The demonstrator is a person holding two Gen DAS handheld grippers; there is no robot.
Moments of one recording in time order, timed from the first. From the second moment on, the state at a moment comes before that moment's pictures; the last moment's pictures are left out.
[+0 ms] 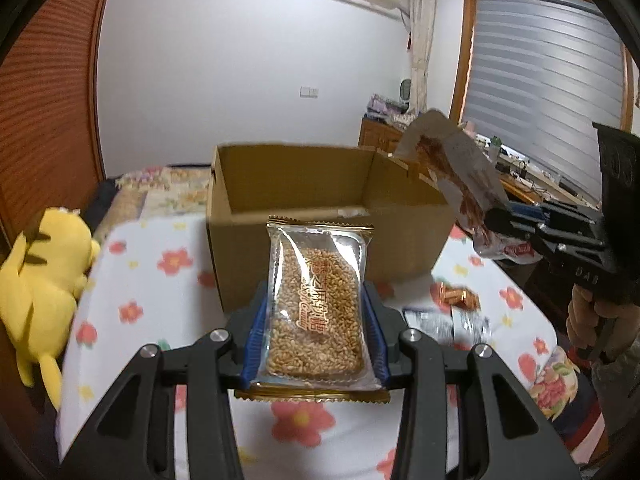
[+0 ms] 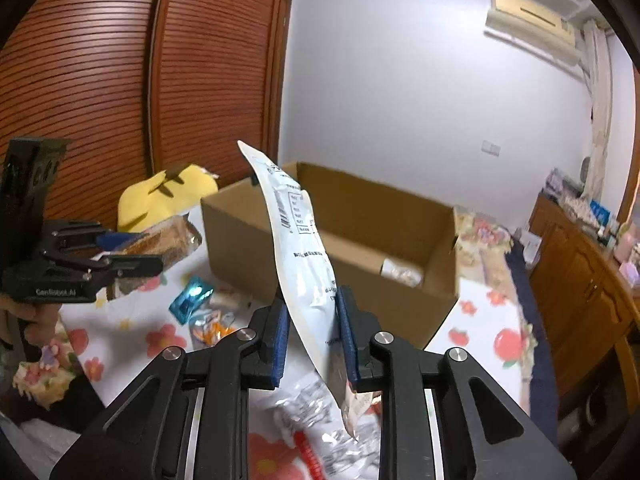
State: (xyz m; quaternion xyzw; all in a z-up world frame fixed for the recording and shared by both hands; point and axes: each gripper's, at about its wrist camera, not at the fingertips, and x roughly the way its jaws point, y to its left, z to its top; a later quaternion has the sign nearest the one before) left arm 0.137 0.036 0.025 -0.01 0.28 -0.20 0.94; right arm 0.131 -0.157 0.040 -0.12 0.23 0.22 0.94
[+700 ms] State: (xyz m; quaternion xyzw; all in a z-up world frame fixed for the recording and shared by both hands) left arm 0.234 0.023 0.070 0.00 0.27 -0.17 0.95; right arm 0.212 -0.113 0.063 -0.23 0.21 0.17 0.93
